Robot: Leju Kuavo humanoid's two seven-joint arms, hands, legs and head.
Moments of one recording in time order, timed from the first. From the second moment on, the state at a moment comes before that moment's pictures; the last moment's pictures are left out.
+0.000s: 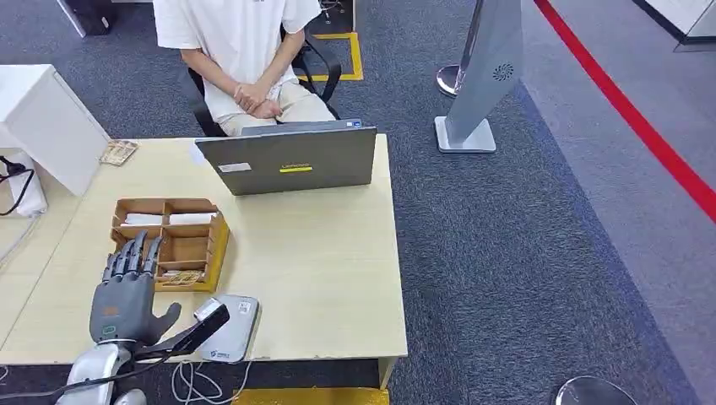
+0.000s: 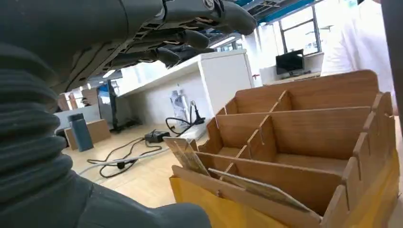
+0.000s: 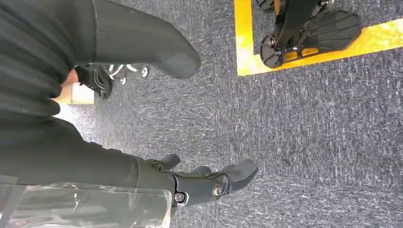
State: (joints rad) left arm 0.00 0.10 -0.15 -1.53 -1.36 0.21 0.13; right arm -0.06 0.13 -1.06 -0.22 1.15 -0.22 -0.08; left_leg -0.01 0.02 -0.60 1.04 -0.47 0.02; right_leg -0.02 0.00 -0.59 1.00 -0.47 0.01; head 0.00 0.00
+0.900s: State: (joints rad) left arm -0.03 0.07 -0.07 -1.41 -1.41 0.32 0.13; right arm -0.06 0.13 -1.06 -0.23 1.19 -0.22 -0.08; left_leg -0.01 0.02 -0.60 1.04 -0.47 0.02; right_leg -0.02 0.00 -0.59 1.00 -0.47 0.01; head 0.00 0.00
